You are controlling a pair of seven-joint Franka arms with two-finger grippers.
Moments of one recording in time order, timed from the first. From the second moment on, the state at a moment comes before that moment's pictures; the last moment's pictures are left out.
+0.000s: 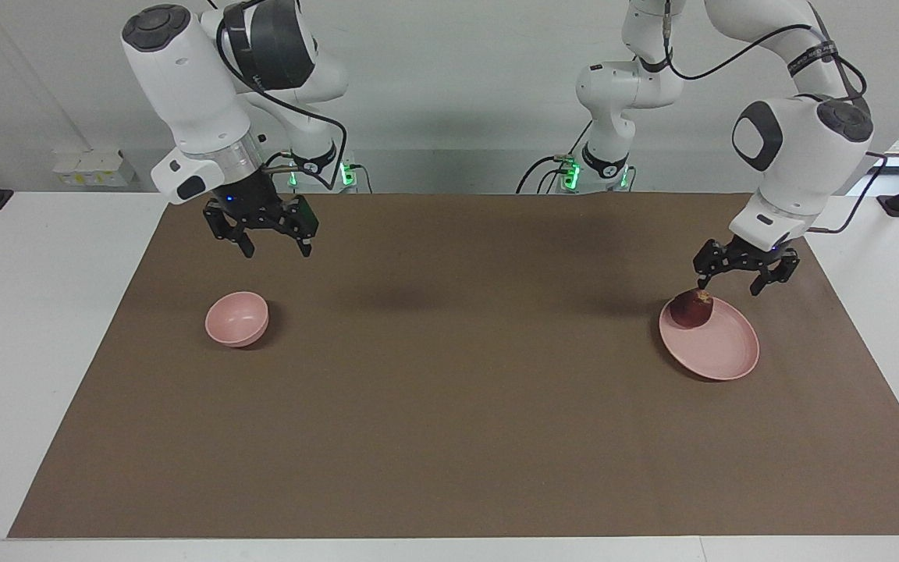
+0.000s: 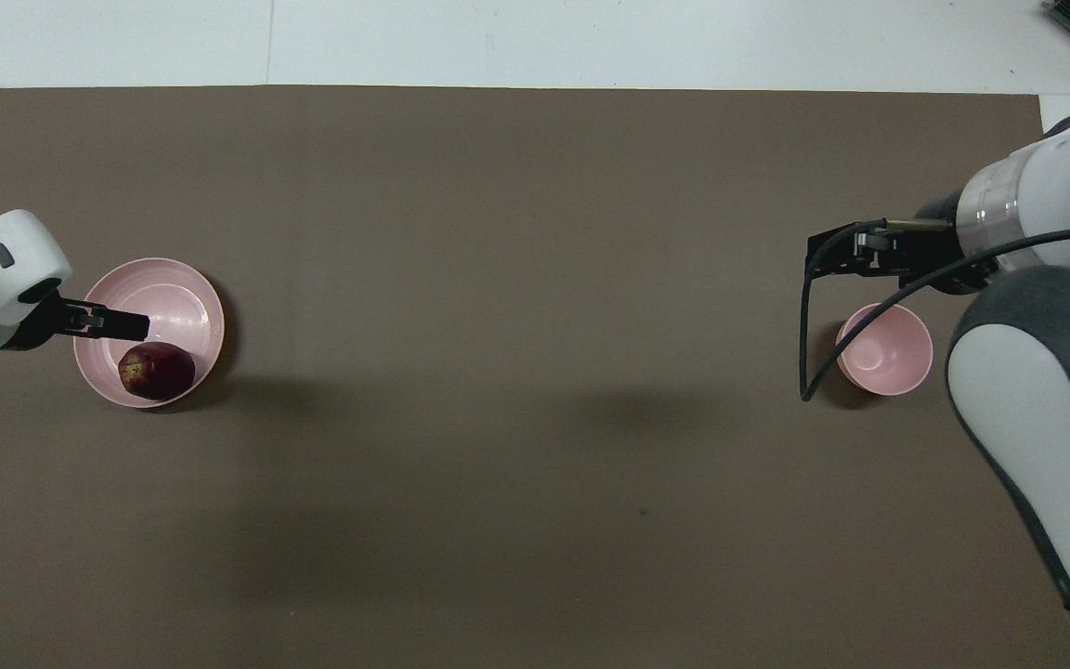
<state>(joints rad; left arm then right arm) -0.03 0.01 0.06 -2.06 -0.02 2.15 0.26 0.20 0.07 -0.08 -1.63 0.12 1.78 0.21</state>
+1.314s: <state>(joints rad) 0.01 0.04 0.06 -2.27 -0.09 2.38 0.26 0.29 0.09 -0.07 -1.76 0.22 1.83 0.35</state>
